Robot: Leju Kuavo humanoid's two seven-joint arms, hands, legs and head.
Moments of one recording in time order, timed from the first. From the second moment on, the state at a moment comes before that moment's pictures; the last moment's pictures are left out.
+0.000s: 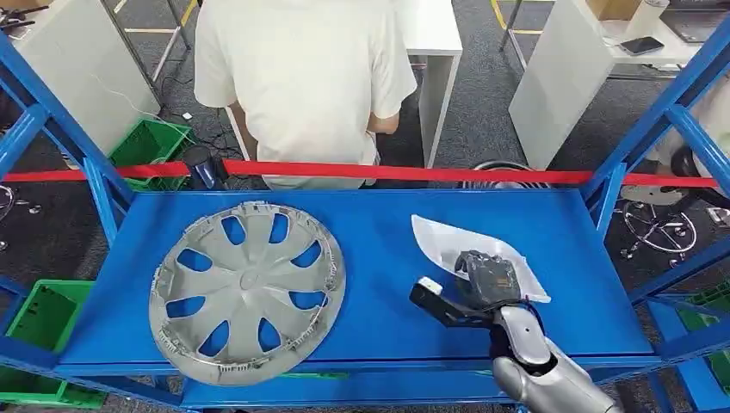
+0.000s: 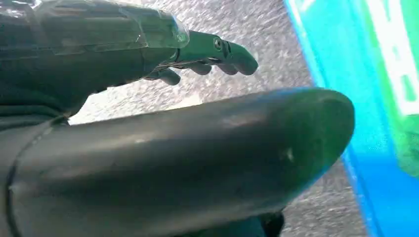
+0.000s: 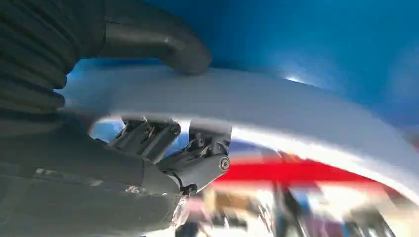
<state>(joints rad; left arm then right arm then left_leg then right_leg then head) -0.12 0.02 -1.15 -0.21 0.93 0.33 -0.23 -0.31 -0.43 0.75 -1.37 0.96 -0.37 0.41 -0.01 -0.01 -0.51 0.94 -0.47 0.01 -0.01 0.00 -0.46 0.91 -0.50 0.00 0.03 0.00</state>
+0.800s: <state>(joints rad) -0.12 0.02 -1.15 -0.21 0.95 0.31 -0.34 -0.15 -0.48 0.58 -1.83 1.17 -0.49 0.39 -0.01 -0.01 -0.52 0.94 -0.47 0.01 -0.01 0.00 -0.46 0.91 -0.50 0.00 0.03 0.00</state>
